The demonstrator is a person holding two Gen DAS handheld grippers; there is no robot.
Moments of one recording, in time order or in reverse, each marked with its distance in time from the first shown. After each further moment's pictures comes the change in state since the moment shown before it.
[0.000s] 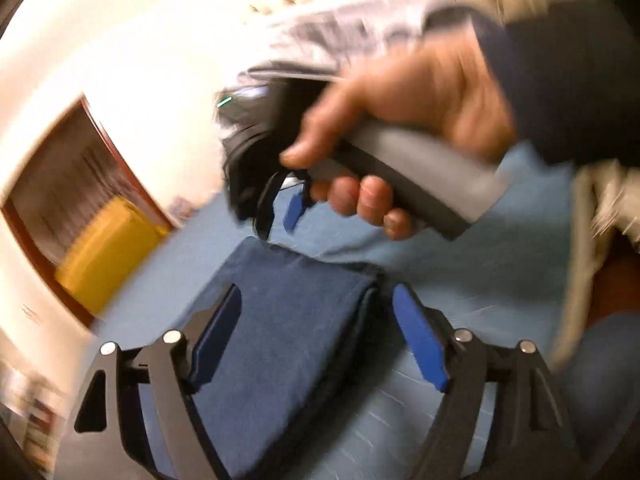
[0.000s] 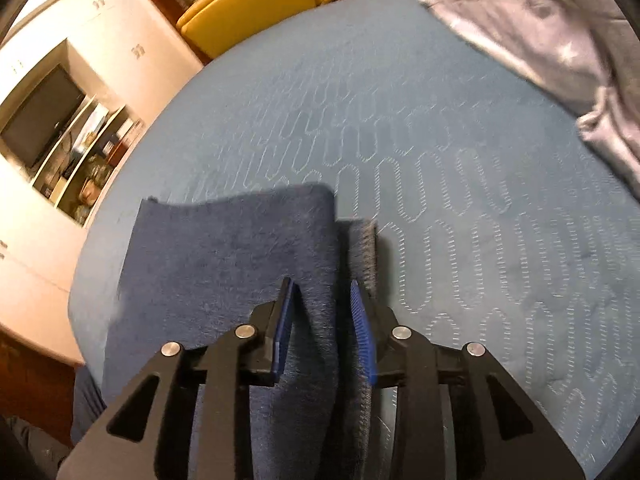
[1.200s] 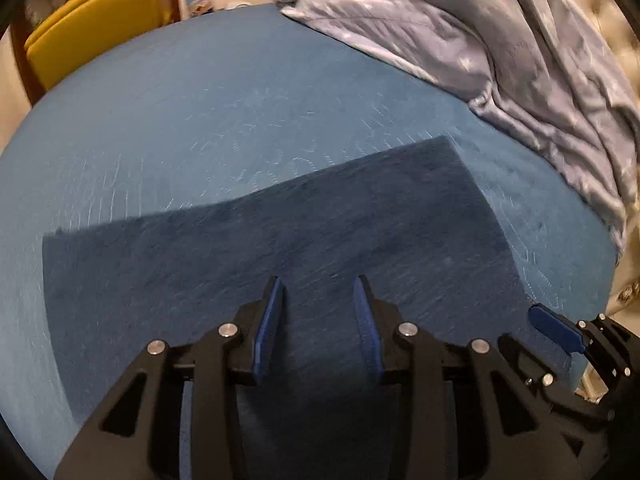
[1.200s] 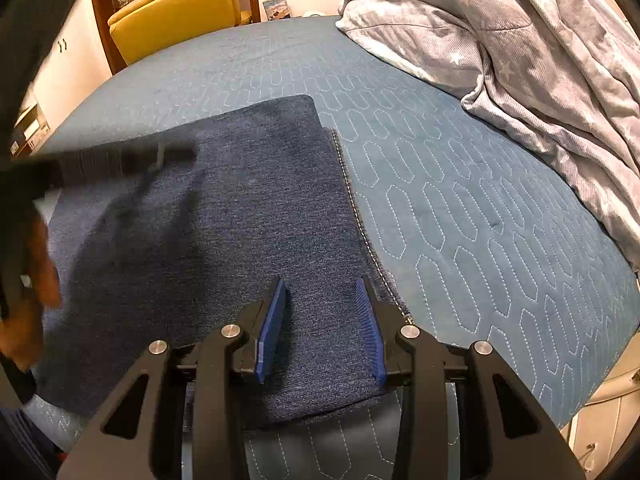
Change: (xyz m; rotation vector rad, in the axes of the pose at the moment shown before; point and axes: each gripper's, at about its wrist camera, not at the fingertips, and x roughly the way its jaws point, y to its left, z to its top) left arm 0.188 0.192 -0.051 -0.578 0.499 -0.174; right arm -0.014 0.065 -0.101 0.006 -0.112 -0.469
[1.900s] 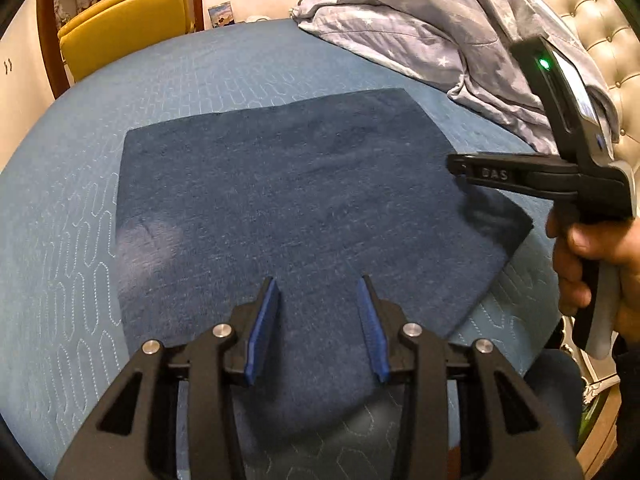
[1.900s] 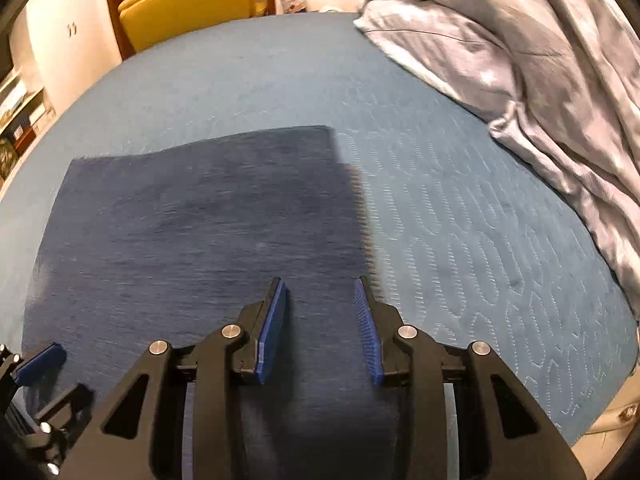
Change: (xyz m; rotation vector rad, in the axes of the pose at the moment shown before) left arm -0.087 0.004 -0.114 -0.022 -0.056 0.032; right arm 0.023 0.003 0.039 -0.058 0.021 -0.006
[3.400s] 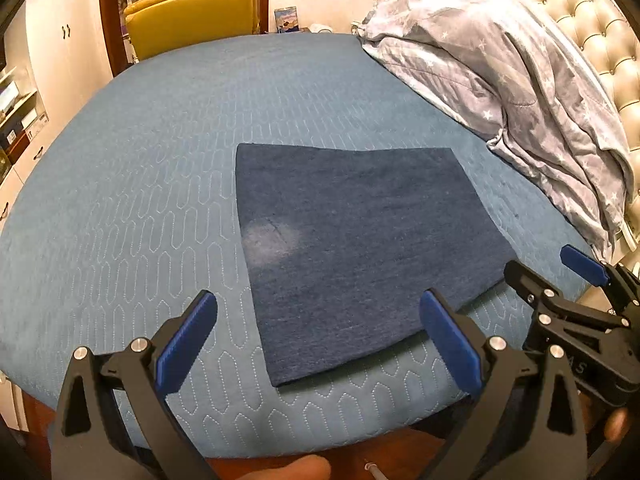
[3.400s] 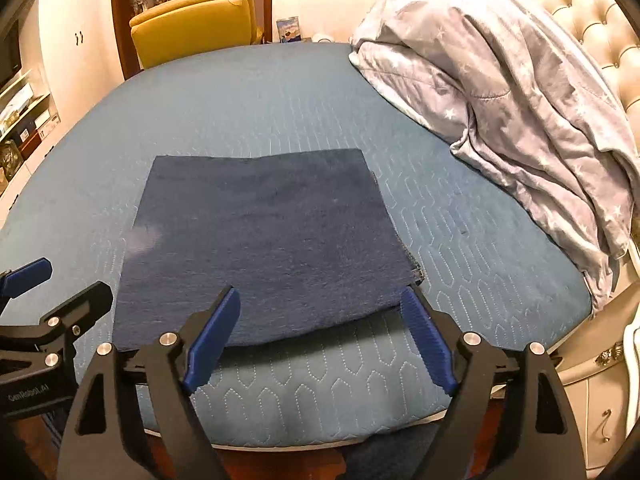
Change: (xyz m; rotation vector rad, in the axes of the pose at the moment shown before) left arm -0.115 0.043 0.009 -0.154 -0.017 0.132; right arm -0.149 0.076 -0.064 -0.013 -0.089 -0.037
